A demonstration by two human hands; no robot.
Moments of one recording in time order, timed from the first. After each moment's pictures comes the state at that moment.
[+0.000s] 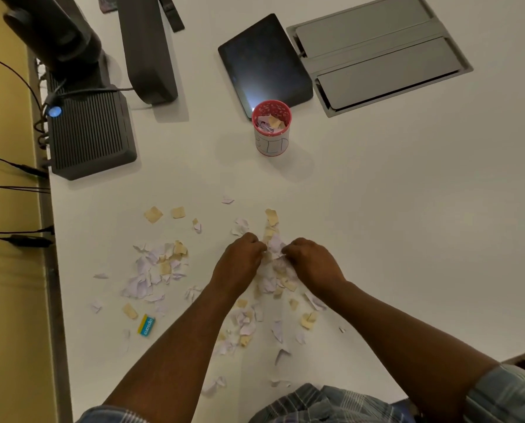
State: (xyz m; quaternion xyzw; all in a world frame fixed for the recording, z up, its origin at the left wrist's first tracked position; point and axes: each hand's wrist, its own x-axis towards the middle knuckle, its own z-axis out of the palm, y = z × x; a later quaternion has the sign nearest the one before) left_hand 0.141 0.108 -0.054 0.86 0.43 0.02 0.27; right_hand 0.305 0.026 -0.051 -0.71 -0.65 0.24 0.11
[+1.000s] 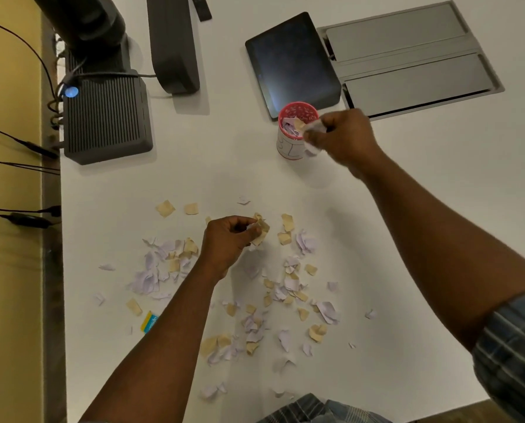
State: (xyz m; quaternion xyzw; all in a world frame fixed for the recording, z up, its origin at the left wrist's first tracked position) left_hand 0.124 0.155 -0.019 0.46 0.60 0.21 0.62; right_hand 0.380 0.209 0.058 -0.76 -0.47 0.32 0.32
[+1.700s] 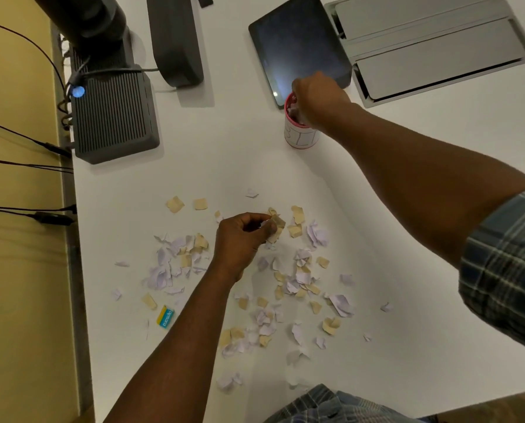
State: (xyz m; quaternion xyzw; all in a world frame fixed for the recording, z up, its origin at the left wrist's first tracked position) left_hand 0.134 0.141 -0.003 0.45 0.60 0.23 0.63; right_hand 0.367 0.301 0.031 -0.75 -0.64 0.13 -0.07
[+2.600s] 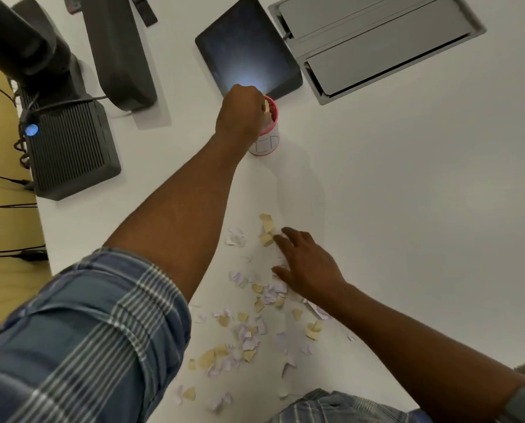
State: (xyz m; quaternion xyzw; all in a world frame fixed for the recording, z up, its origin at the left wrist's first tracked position) left_hand 0.305 0.309 0.034 0.84 0.51 0.04 0.16; right_hand 0.308 0.043 -0.036 -0.72 -0.61 0.32 0.05
